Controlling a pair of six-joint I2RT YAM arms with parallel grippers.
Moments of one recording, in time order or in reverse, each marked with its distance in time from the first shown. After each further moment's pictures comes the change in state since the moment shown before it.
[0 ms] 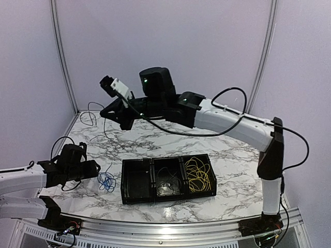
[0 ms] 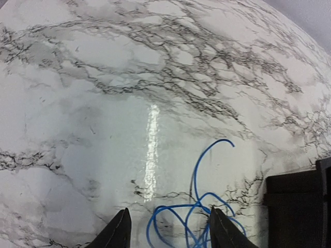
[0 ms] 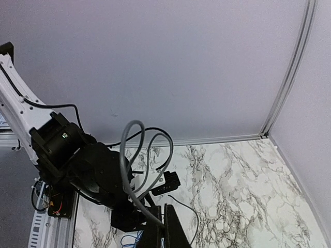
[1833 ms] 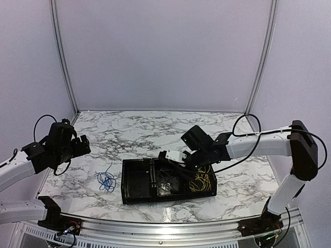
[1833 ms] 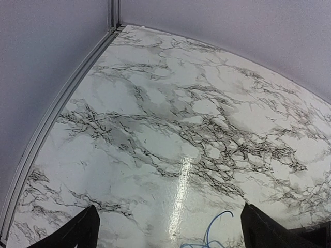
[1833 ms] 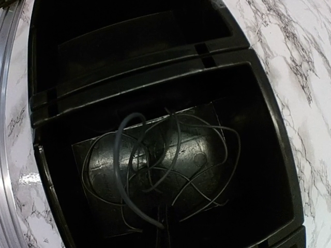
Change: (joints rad) left arm 0.023 -0.089 0.292 -0.306 -0.326 0.002; right arm -0.183 -0.420 -1.057 -0.109 0.105 -0.257
